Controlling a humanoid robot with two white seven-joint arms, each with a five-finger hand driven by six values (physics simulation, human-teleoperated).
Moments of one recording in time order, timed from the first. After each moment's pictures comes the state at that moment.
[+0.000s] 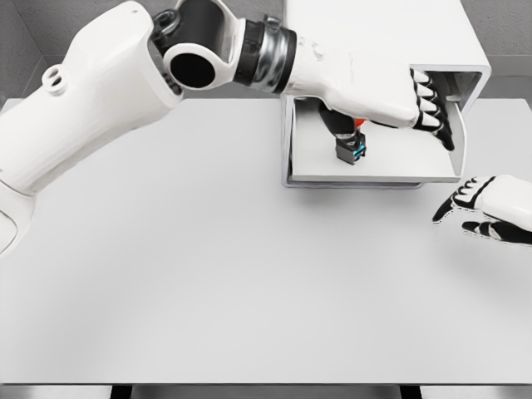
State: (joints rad) left arm -1.35 0.25 -1.09 -1.36 -0.17 -0.61 -0.57; right arm 0.03 -0.95 -0.07 -1.74 0.15 -0.61 0.61
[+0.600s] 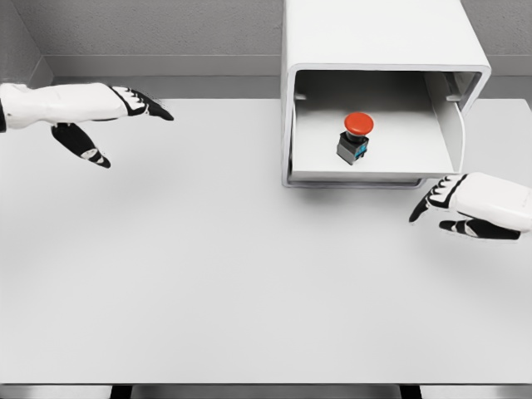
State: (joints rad) left arm -1.03 0.93 -1.00 -1.32 0.03 -0.61 -0.58; right arm -0.07 -0.95 0.06 -1.75 0.15 -0.61 0.61
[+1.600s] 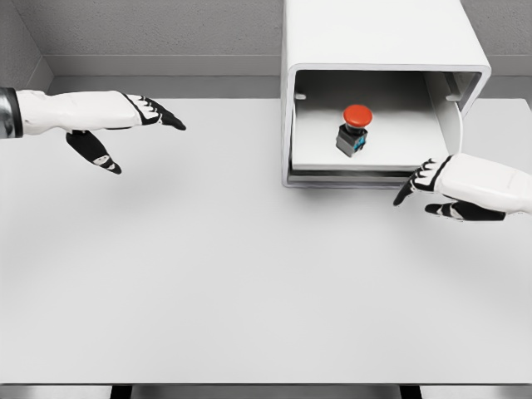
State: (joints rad) left arm -1.03 0.90 -1.00 -1.33 0.01 -0.61 -0.58; right arm -0.21 -0.93 0.16 -1.73 0.14 -0.61 0.61
